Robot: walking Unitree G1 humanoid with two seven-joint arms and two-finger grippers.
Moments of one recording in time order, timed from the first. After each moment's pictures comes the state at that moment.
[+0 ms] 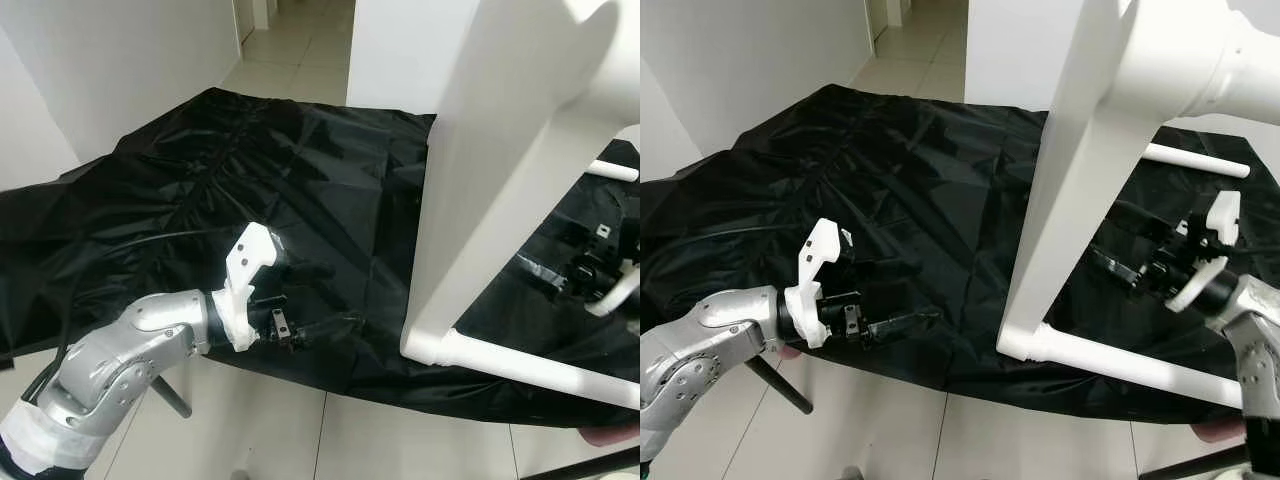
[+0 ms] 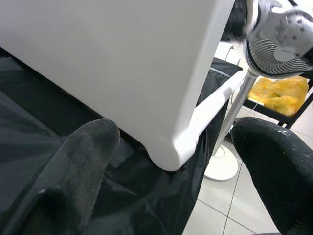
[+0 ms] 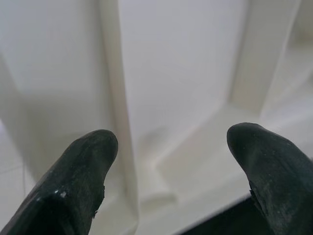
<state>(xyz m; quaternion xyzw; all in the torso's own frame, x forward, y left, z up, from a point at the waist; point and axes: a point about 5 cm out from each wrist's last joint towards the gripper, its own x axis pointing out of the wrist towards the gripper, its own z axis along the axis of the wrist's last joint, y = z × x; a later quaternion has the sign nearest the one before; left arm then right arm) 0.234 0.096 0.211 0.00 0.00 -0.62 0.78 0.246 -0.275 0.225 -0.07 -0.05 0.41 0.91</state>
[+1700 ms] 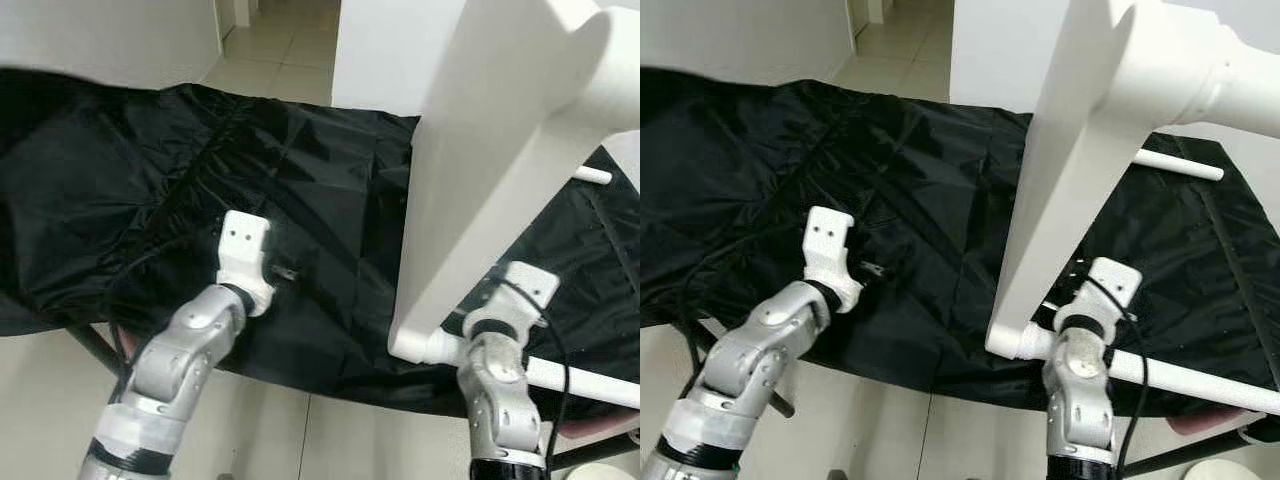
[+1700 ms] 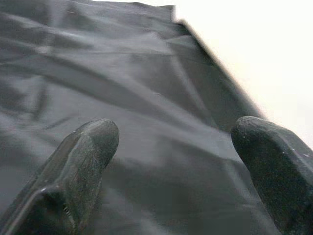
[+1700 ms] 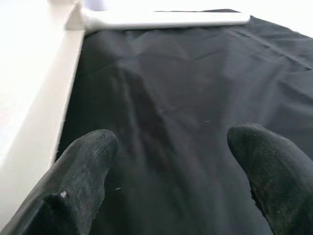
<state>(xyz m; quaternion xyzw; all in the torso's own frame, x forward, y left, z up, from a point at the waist) 0.288 0.085 0.175 -0.04 0.02 -0.28 0.96 0.267 -0.190 0.140 0.05 -0.01 -0.24 0.97</state>
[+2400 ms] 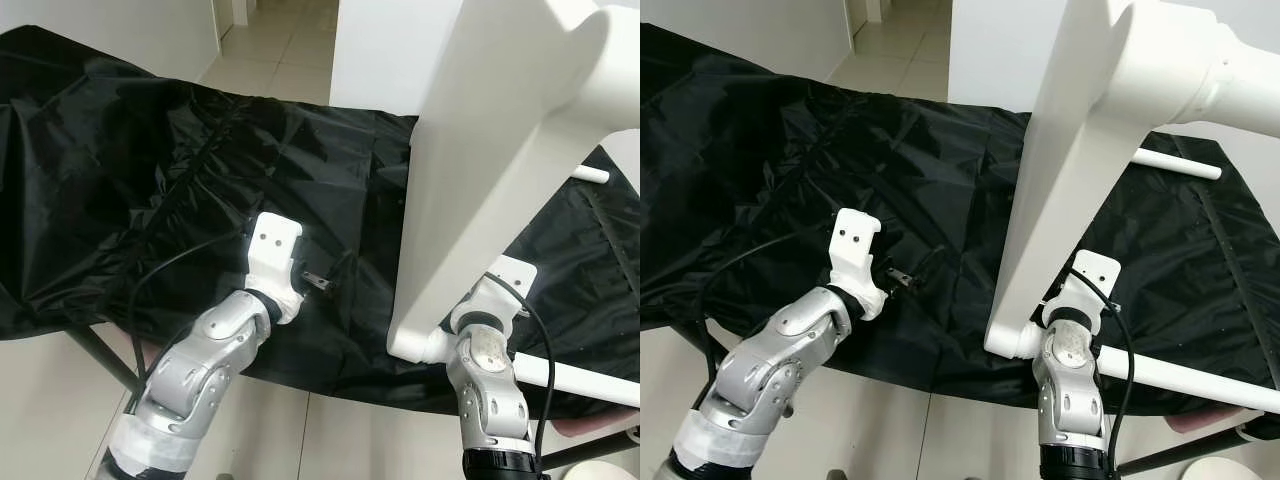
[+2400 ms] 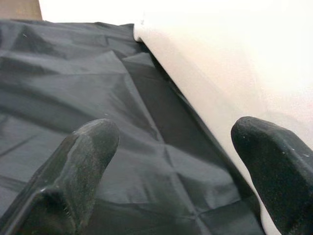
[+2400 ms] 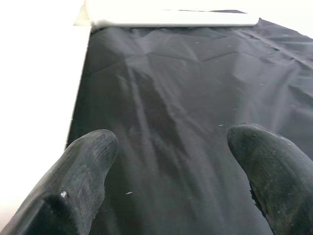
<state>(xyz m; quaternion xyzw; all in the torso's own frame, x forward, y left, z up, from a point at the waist) 0.271 0.070 0.191 -0.04 -0.01 -0.32 0.94 0.276 -0.190 0.140 0.03 -0.01 -0.23 0.97</state>
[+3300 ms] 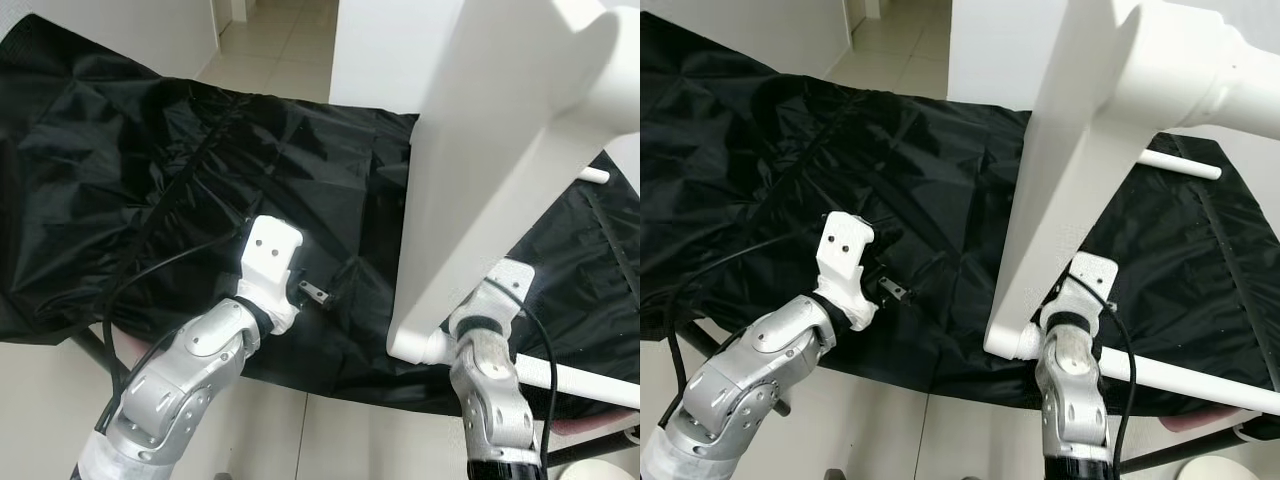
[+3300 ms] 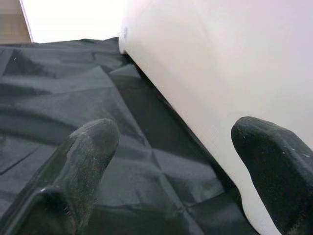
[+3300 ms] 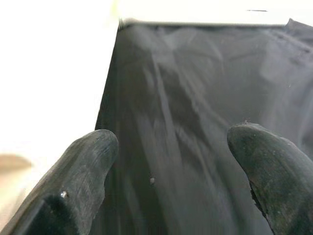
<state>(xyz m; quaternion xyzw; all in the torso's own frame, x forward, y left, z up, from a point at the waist) 0.248 0.071 0.204 -0.01 -0.04 -0.36 0.93 0.272 -0.179 0.138 0.03 -0.01 -0.16 0.99</state>
